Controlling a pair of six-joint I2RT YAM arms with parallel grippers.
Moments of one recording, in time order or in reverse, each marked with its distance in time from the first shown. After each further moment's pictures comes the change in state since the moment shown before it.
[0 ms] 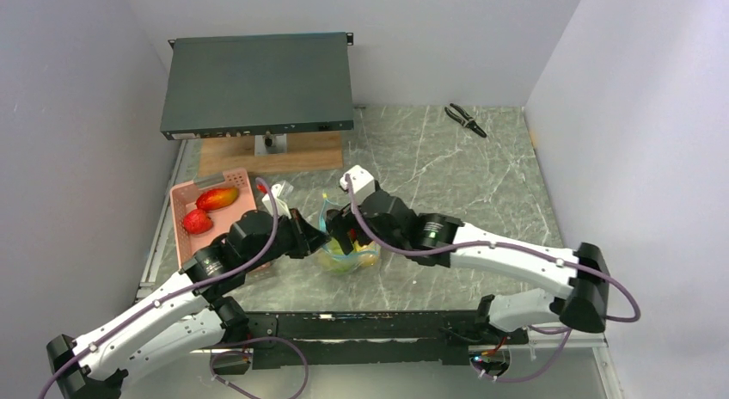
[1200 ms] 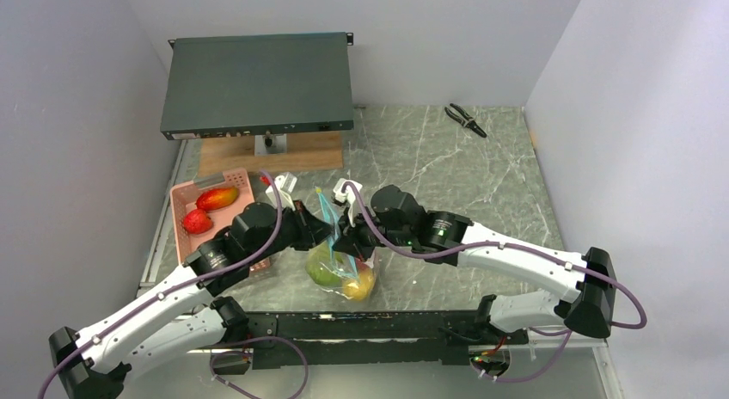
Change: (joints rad) left arm 0.000 0.061 0.057 0.048 0.003 0.004; right arm -0.032 -0.073 0.002 -0.021 -0.491 -0.076
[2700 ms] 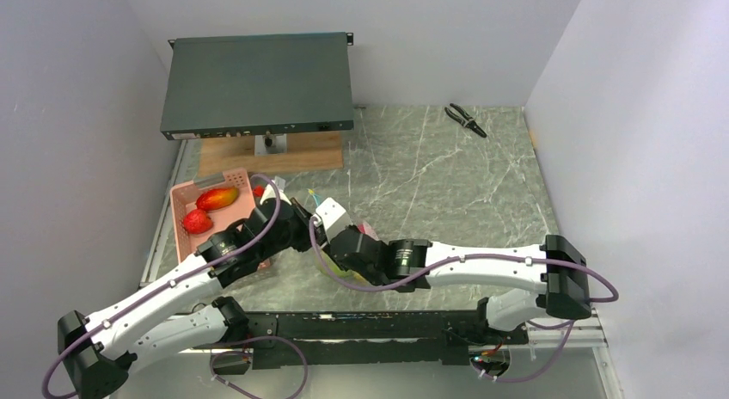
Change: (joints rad) left arm -0.016 0.111 0.051 -0.135 -0.140 -0.476; right arm 0.240 0.159 0.004 0.043 0.720 0.038
